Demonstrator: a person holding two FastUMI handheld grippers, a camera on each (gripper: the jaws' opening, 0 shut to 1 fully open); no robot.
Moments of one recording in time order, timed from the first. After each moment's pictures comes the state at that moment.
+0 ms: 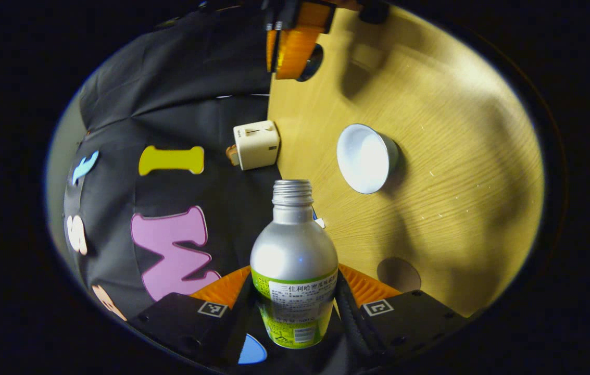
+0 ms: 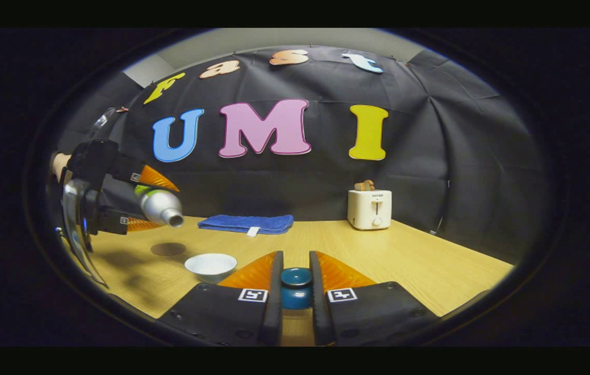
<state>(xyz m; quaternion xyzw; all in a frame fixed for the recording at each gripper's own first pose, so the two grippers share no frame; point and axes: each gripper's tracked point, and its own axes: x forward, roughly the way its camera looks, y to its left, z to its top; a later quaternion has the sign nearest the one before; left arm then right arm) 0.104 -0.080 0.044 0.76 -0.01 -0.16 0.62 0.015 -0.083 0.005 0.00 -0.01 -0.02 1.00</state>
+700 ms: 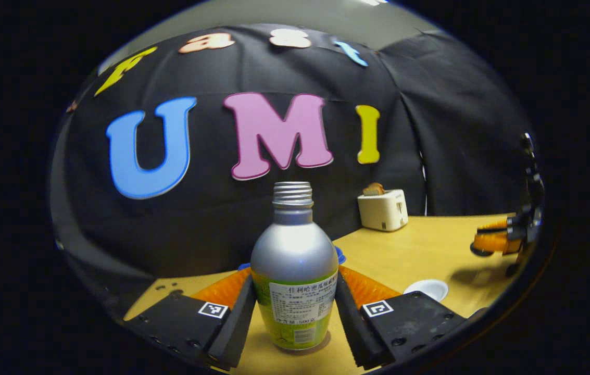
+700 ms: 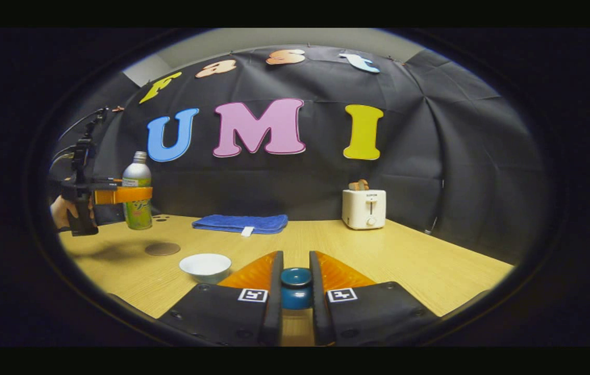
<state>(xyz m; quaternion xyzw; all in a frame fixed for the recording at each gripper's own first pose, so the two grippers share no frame) 0.118 -0.008 0.089 0.06 -0.03 -0.13 0.99 0.016 -0.091 0.005 0.00 -0.01 -0.04 1.00</state>
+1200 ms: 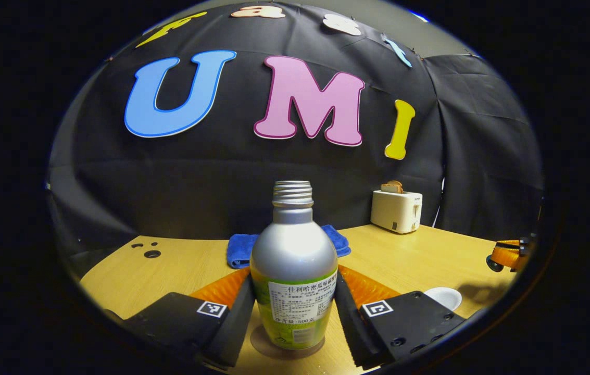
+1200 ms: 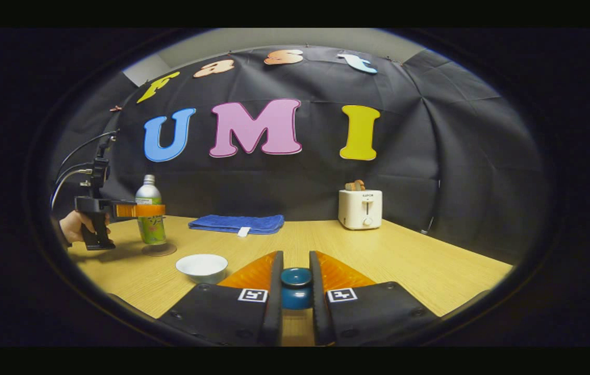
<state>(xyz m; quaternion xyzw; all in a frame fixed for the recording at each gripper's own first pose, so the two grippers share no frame) 0.135 -0.002 0.047 0.00 0.03 -0.11 0.99 0.016 -0.093 0.005 0.00 -0.01 -0.04 1.00</state>
